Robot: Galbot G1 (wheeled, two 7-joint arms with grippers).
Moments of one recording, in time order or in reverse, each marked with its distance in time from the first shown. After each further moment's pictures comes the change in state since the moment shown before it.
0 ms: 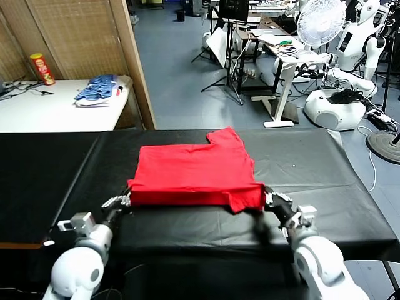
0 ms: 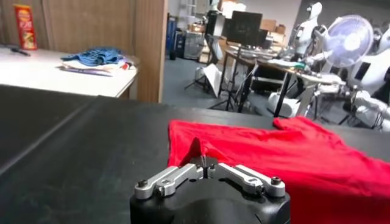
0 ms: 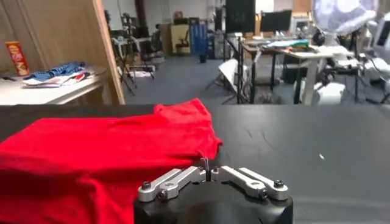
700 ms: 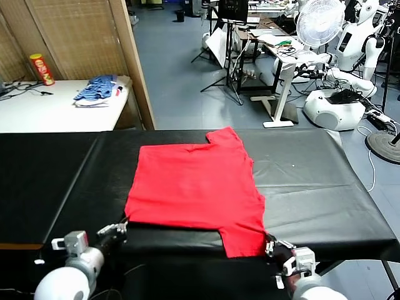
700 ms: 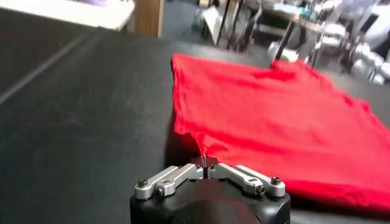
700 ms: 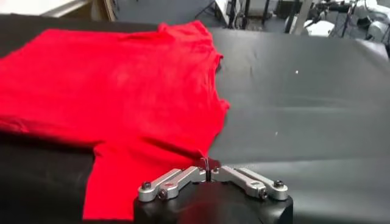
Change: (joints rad) left arm 0.238 0.023 -0.083 -0.188 -0.190 0.091 -0.040; right arm -0.386 -0.007 0.157 0.423 0.051 -0.140 0.109
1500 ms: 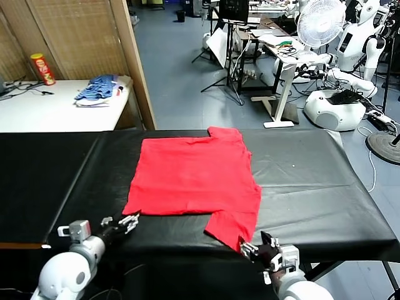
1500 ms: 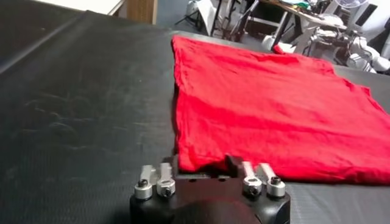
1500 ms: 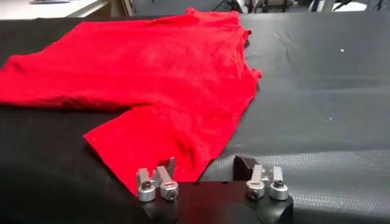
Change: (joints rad) left arm -0.119 0.069 0.018 0.186 -0.038 0.057 0.092; right arm -0.125 0.090 -0.128 0.045 -0.133 -0.184 0.064
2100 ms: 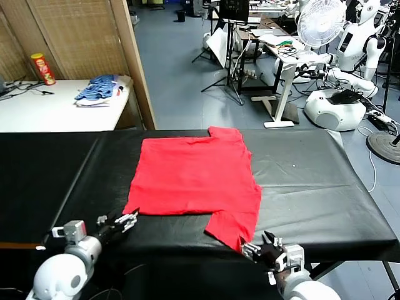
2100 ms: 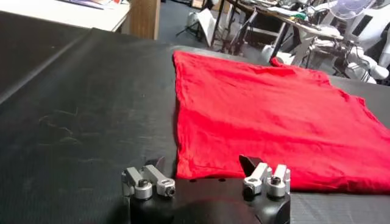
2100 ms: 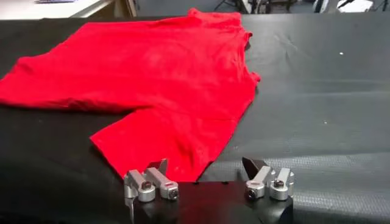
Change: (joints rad) left arm 0.020 0.038 -0.009 -0.042 -0.018 -0.020 -0.003; right arm 0.015 -0.012 0.009 0.009 0.021 -0.004 -0.017
